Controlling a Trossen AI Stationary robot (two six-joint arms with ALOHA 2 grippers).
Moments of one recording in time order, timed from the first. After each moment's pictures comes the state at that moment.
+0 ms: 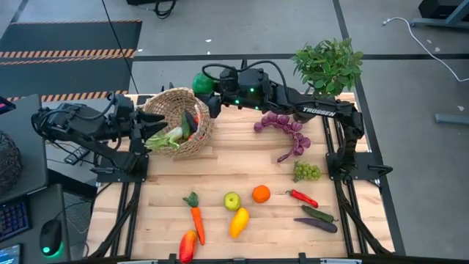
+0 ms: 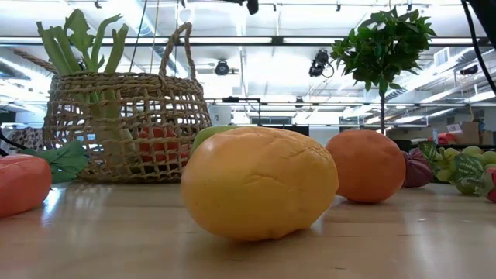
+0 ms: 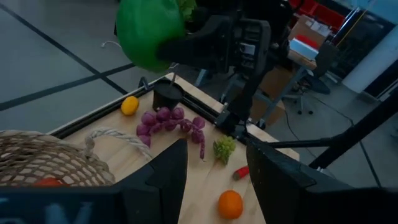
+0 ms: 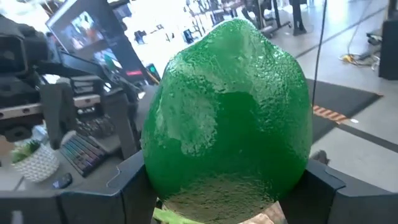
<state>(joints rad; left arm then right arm) -0.37 0.86 1.43 -0.88 -0.69 -0.66 -0.15 1.86 2.00 -0.26 0.17 0.40</state>
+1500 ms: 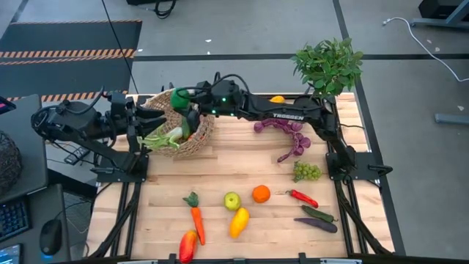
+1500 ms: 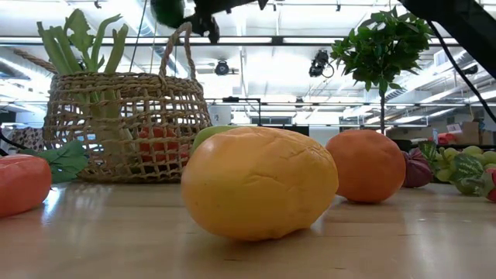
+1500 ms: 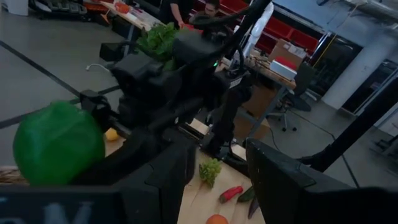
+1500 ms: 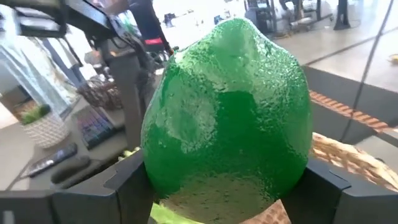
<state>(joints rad) -0.37 0.86 1.43 -0.74 -0.69 -0.56 -0.17 2.14 2.14 -0.11 0.01 0.32</state>
